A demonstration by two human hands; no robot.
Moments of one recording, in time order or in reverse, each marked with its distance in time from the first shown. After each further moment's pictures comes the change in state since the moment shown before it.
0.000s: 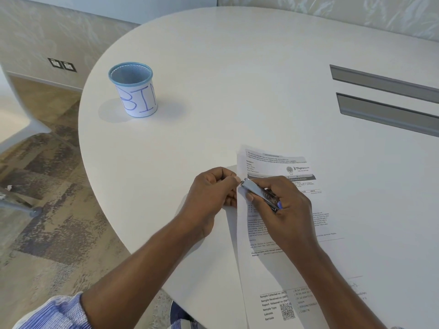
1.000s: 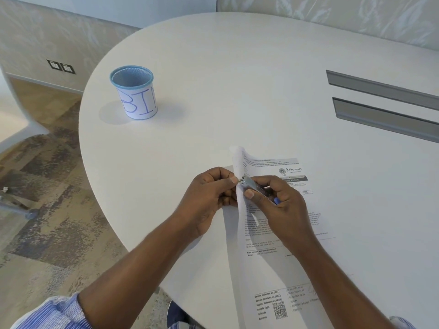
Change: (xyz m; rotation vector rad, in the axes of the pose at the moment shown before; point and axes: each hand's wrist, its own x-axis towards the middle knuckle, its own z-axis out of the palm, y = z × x) left_hand -0.001 0.007 -0.005 -0.129 -0.092 -0.030; right_hand 0.009 -0.001 -0.002 0.305 -0.098 0.336
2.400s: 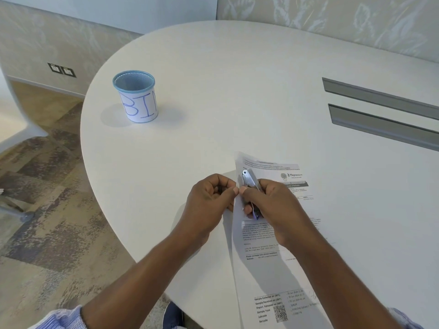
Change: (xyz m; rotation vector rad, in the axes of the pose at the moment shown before) left_hand -0.007 -0.024 0.000 0.182 0.087 0.220; right_hand 0.012 -0.031 0.007 0.140 -0.136 0.434
